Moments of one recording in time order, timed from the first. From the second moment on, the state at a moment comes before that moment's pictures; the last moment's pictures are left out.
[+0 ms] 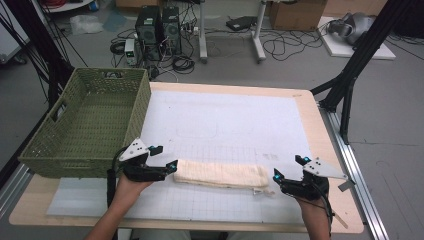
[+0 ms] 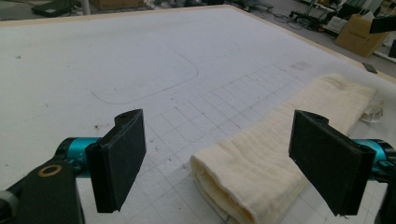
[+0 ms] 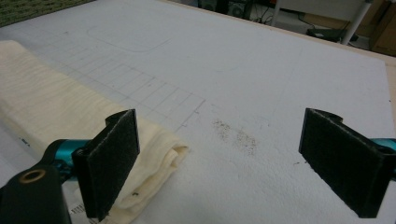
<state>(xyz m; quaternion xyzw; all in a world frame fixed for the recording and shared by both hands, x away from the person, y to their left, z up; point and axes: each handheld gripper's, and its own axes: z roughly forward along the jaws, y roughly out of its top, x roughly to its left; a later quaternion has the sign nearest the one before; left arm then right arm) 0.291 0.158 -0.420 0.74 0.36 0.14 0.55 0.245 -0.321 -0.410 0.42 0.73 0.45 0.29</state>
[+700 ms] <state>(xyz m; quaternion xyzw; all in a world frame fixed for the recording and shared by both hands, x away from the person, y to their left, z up) 0.295 0.151 -0.434 0.76 0.39 0.11 0.50 0.247 -0.319 -0.414 0.42 0.74 0.45 0.28</state>
